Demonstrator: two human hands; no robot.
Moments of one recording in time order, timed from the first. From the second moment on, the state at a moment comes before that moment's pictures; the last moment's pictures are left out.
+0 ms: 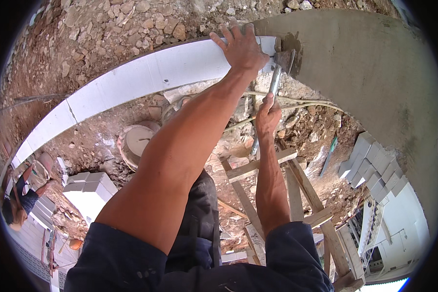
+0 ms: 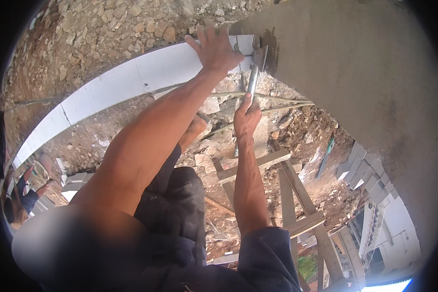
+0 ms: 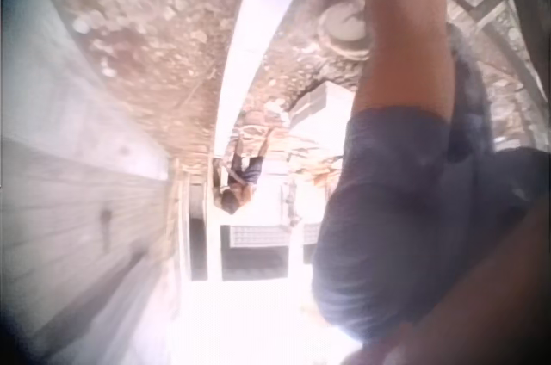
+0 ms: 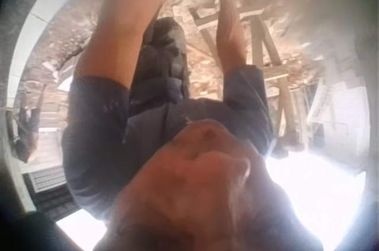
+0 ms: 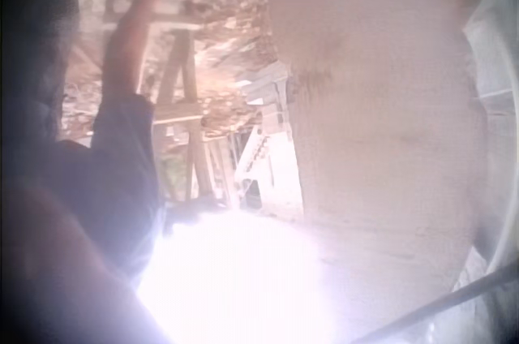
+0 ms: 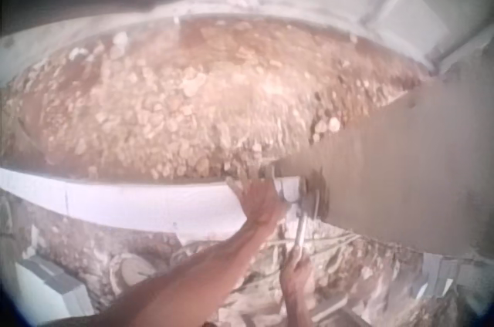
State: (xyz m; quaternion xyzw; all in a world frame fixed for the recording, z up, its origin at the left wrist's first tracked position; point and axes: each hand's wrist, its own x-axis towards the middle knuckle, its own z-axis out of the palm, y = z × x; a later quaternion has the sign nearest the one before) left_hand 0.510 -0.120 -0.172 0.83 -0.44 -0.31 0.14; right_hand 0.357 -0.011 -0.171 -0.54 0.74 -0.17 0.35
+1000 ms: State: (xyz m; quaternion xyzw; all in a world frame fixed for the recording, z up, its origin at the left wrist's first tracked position) left_hand 0.505 -0.121 -0.180 0.83 -0.46 -0.29 0.10; right_hand 0.344 -0.018 -0.173 -0.61 0.74 -0.04 0.28
